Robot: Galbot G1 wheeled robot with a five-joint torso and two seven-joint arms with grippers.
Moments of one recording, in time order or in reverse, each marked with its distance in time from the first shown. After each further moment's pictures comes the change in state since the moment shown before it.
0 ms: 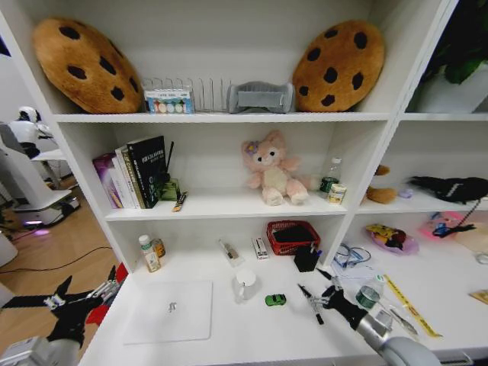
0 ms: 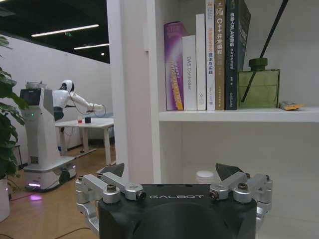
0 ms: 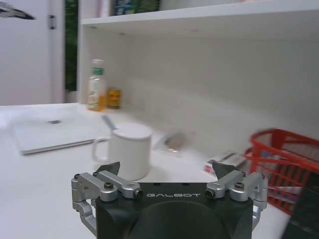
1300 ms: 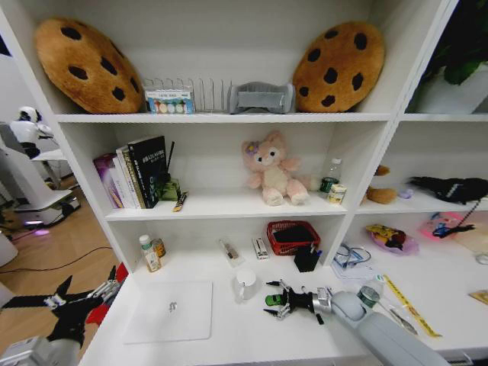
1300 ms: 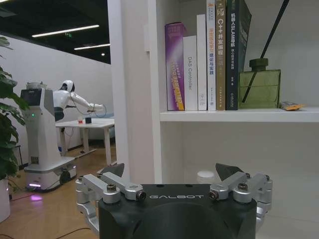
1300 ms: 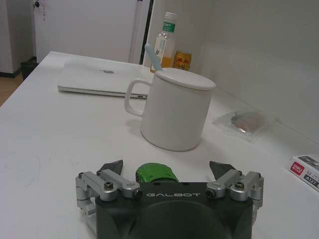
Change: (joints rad) left arm 0.000 0.001 0.000 0.001 0.000 -0.001 0.002; right arm 0.636 0.109 -0.617 -0.423 -0.224 0.108 -0.146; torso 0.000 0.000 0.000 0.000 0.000
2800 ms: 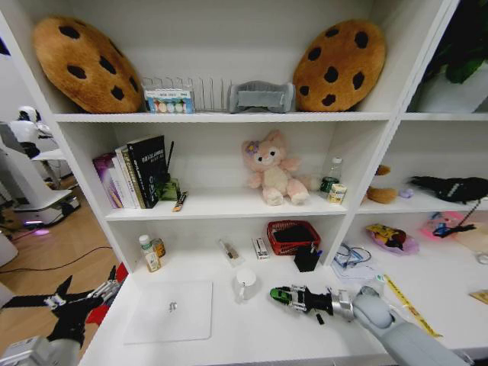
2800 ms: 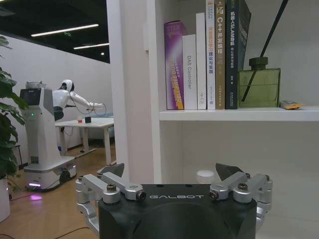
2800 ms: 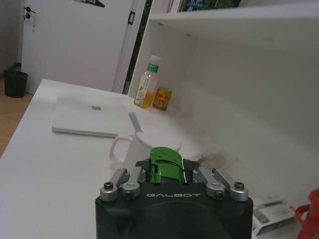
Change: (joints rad) left arm 0.000 0.000 0.000 0.000 0.000 0.000 0.000; right arm -0.204 -0.142 0.310 0.284 0.119 -0.009 -0.012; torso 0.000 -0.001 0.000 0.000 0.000
